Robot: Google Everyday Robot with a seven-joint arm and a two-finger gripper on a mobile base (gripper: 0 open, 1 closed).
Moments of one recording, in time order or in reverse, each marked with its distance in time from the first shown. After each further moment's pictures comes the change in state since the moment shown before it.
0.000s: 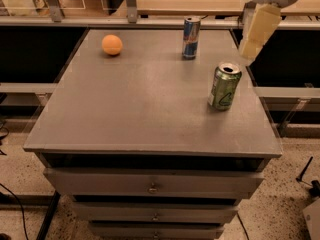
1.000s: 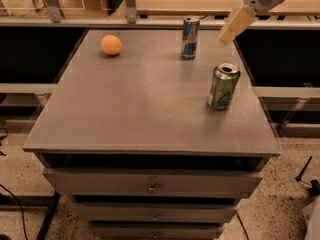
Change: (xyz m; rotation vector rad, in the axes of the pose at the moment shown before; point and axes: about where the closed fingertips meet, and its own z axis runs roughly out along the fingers) arm -0.009 -0.113 0.060 0.215 -0.292 0.104
